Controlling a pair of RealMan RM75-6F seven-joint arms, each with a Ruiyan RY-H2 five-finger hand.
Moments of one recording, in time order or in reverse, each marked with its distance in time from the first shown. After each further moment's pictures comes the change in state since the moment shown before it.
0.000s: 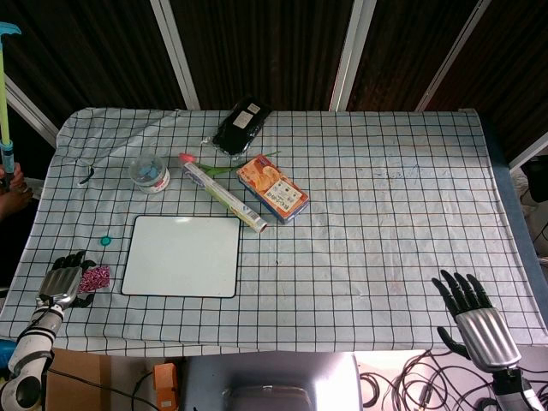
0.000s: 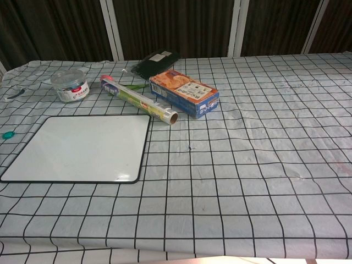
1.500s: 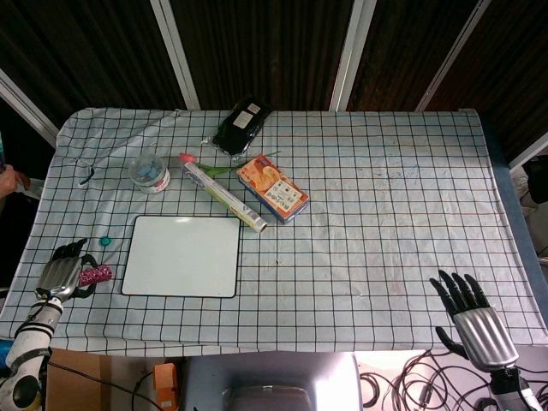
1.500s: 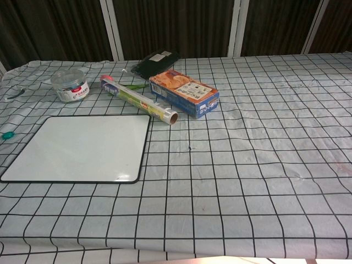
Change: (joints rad) left arm 0.007 0.033 -0.037 -0.035 0.096 0.053 -0.115; right arm 0.004 -0.004 -0.002 -0.005 -0.002 -0.010 -0.012
